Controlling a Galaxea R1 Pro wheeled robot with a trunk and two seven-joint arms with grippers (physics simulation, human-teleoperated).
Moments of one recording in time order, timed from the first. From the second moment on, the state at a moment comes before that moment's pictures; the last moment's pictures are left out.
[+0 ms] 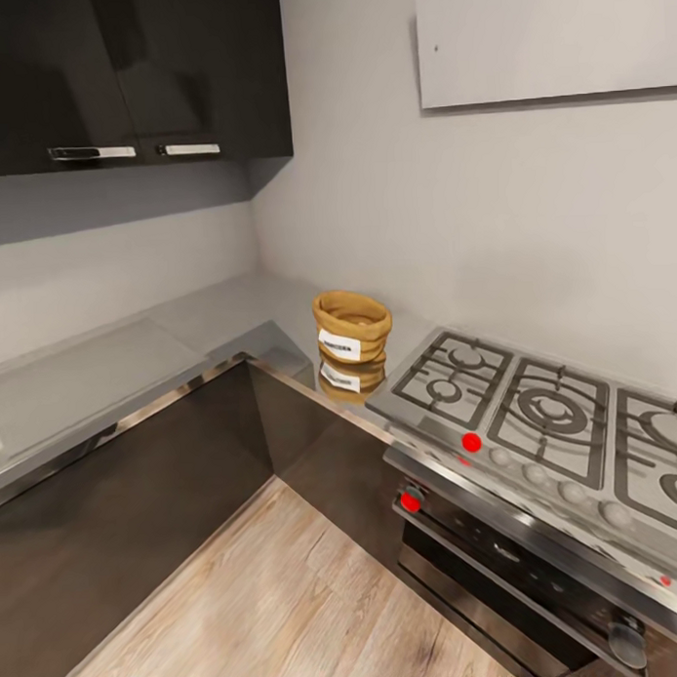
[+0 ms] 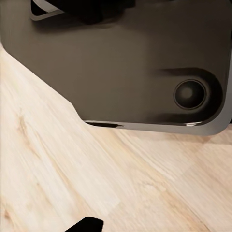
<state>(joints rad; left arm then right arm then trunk) 0.00 0.00 0.02 -0.04 0.13 -0.12 0.01 -0.14 -0.11 -0.28 0.03 0.32 -0.05 0.12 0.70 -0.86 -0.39</state>
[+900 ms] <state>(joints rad) 0.00 0.00 0.02 -0.04 0.13 -0.12 0.01 -0.14 -0.11 -0.28 0.03 0.32 -0.05 0.12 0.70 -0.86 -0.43</state>
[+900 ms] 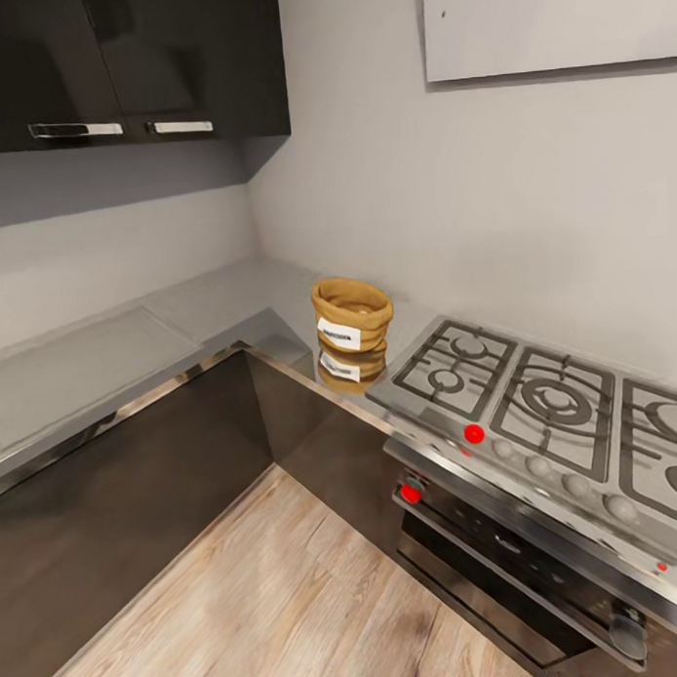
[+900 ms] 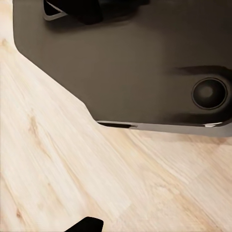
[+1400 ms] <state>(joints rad) 0.00 0.00 0.02 -0.04 0.13 -0.12 0.01 -0.14 -0.11 -0.28 0.03 0.32 -0.05 0.12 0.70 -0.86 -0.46</state>
